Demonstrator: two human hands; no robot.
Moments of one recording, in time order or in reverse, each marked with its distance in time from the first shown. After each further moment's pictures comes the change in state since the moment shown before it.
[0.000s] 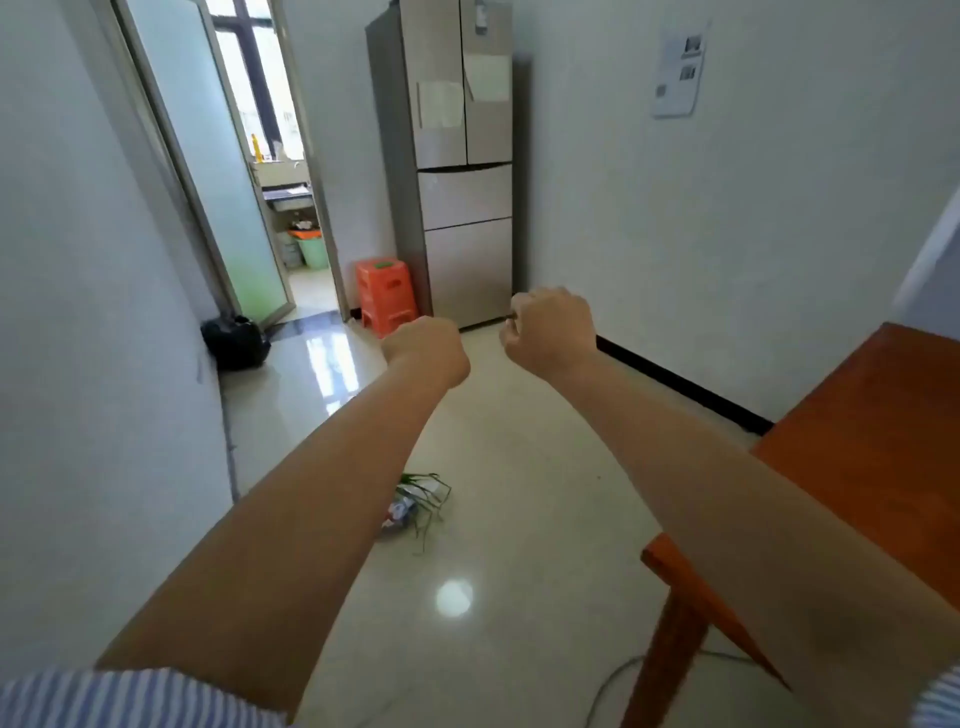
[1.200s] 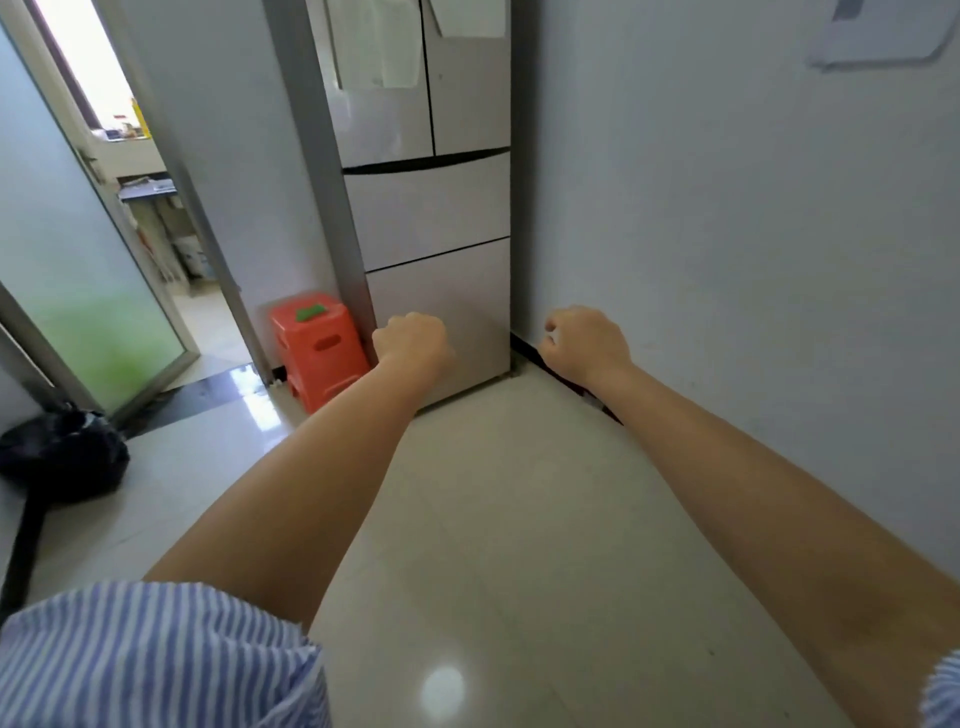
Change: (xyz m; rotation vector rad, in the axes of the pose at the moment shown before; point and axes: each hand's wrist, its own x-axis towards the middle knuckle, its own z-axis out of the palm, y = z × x) left_hand 1.072 0.095 0.172 0.081 -0.035 0.088; right_hand 0.916 0.330 0.498 0.061 -0.130 0.167
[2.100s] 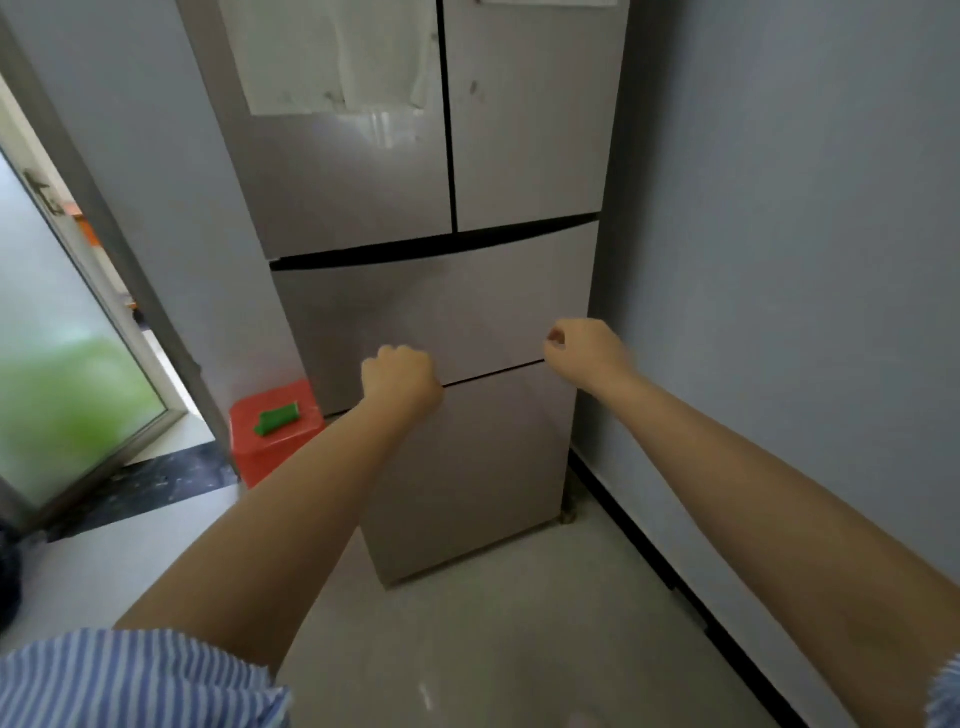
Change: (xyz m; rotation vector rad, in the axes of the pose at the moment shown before) left_hand 0.758 0.017 0.088 0.096 -0.113 -0.180; right_hand 0.763 0.122 0.230 0.225 -0.152 -0.091
